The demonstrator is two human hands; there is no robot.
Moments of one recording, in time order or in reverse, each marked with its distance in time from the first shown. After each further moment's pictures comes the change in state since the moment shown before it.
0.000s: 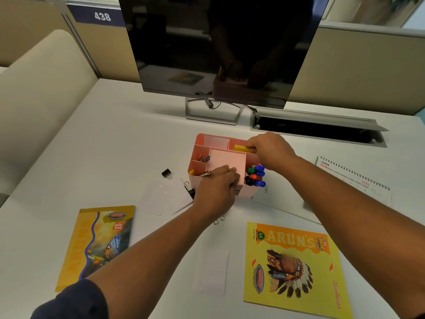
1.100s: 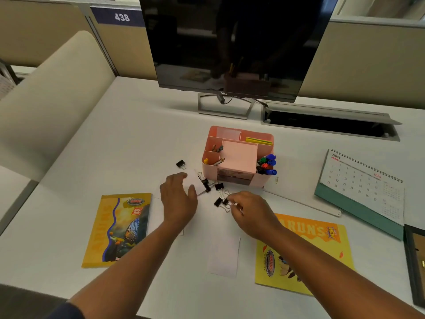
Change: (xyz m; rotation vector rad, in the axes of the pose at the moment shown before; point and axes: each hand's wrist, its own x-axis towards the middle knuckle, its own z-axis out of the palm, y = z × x) left_hand -0.077 -0.087 -0.013 -0.157 0.282 -0.557; right_hand -0.131 -0.074 0.114 0.507 0.102 -0.170
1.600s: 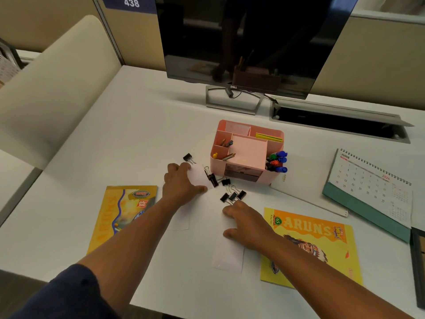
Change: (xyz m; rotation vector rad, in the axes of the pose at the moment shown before) left_hand 0.046 -0.022 -0.005 0.210 -0.310 -0.069; right_hand -0.010 -0.010 0.035 -0.122 -0.369 0.109
